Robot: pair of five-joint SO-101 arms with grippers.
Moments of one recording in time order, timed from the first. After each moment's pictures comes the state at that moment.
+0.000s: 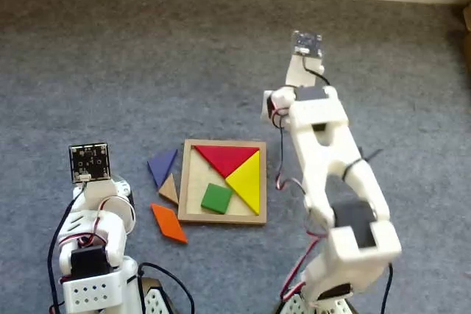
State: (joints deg) left arm -17.3 -102.5 96.0 57.4 1.1; right arm -16.1 11.4 9.5 49.3 -12.4
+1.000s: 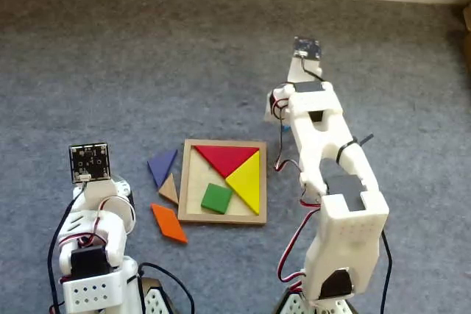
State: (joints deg) left arm -17.3 -102.5 96.0 57.4 1.1; right arm -13.7 24.2 2.1 49.3 -9.8
